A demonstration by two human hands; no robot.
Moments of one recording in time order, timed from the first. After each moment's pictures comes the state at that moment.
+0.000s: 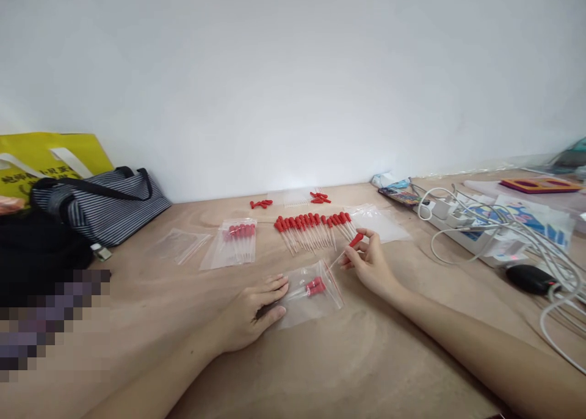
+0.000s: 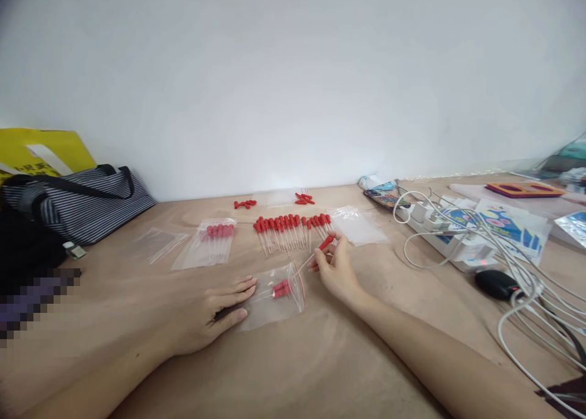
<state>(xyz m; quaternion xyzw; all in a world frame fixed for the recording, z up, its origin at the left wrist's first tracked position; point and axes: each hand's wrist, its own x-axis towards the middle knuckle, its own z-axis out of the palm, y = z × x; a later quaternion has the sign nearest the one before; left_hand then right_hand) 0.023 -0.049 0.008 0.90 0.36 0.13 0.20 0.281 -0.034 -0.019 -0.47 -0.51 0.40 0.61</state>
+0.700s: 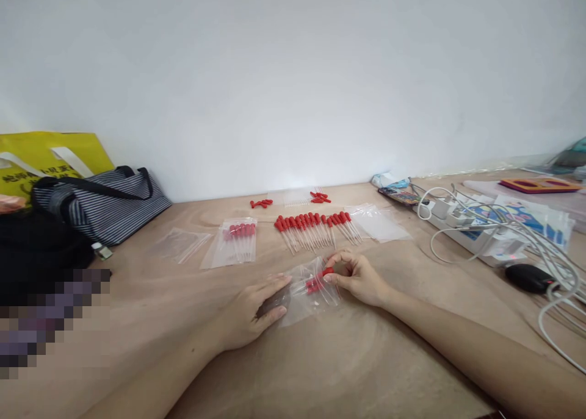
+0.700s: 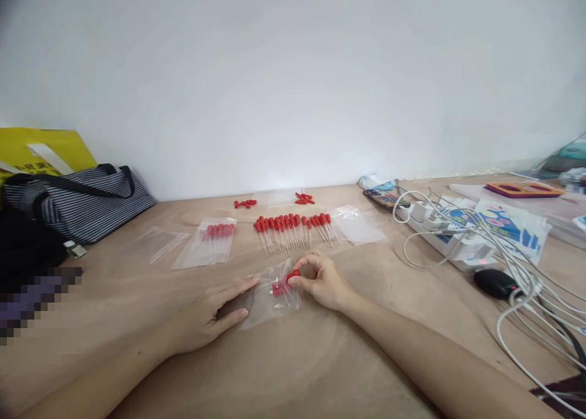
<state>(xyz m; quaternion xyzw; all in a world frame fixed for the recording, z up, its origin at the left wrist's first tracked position) 0.022 -0.050 0.007 0.90 0.37 0.14 0.20 0.277 -0.039 -0.025 -0.47 -0.68 0.36 0.44</state>
